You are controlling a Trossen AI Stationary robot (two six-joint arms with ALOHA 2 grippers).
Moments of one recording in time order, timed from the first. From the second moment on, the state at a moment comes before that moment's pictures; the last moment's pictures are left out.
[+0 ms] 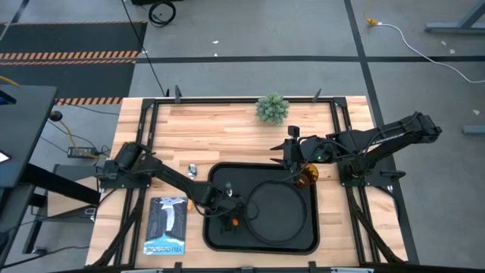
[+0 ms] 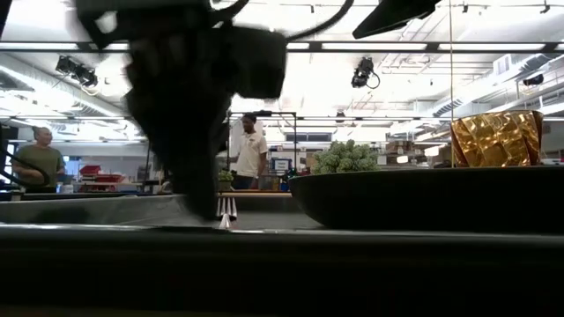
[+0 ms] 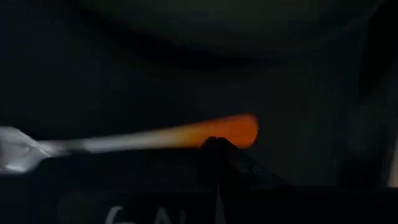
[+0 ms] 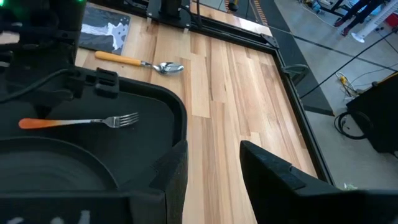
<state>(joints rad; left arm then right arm) -0.41 1.96 1.27 -0.42 0.02 -0.59 0.21 1.16 0.97 -0.38 0.40 -0.14</state>
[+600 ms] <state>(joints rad) -0.36 1.94 1.30 -0.60 -0.15 -0.59 0.21 1.16 0.97 -0.38 0.40 -0.14</state>
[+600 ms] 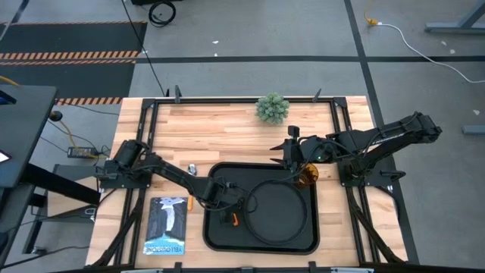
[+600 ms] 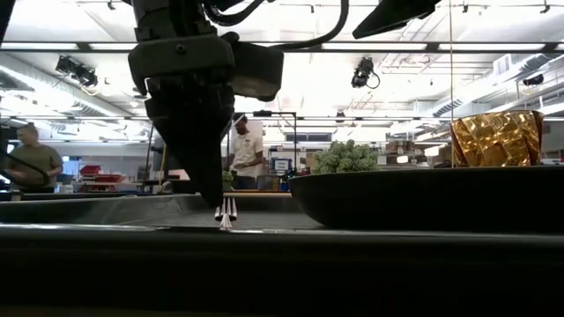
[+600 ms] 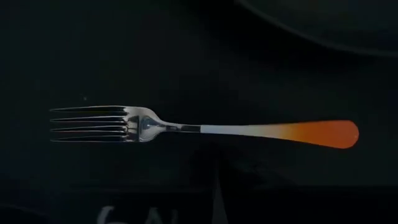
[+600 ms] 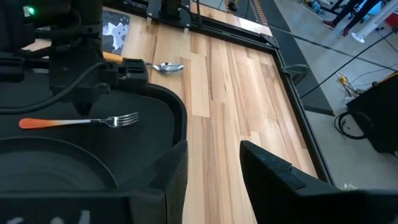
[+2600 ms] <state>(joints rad) -0.30 1.93 1.28 -0.68 -0.25 -0.51 0.21 1.16 0.97 -0.38 0.40 -0.14</state>
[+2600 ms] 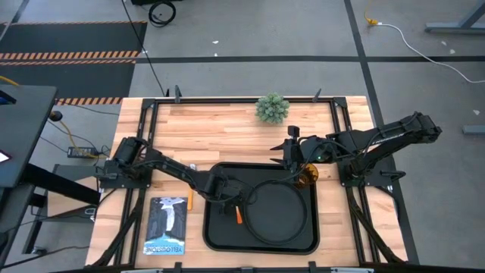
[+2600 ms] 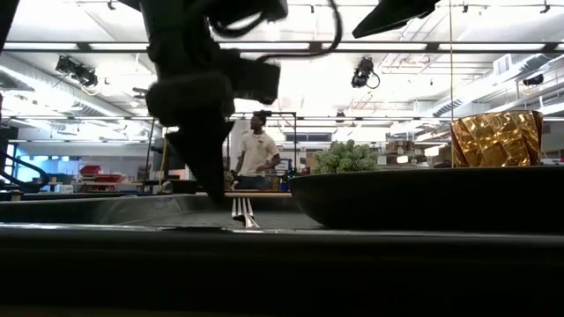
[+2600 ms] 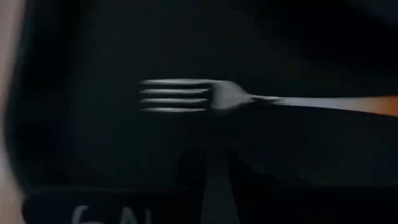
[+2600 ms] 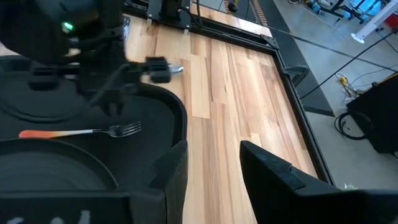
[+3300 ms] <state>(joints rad) -0.19 1.93 1.28 -0.74 -0.30 -0.59 0.21 1.16 0.97 -0.38 0.40 -0.15</state>
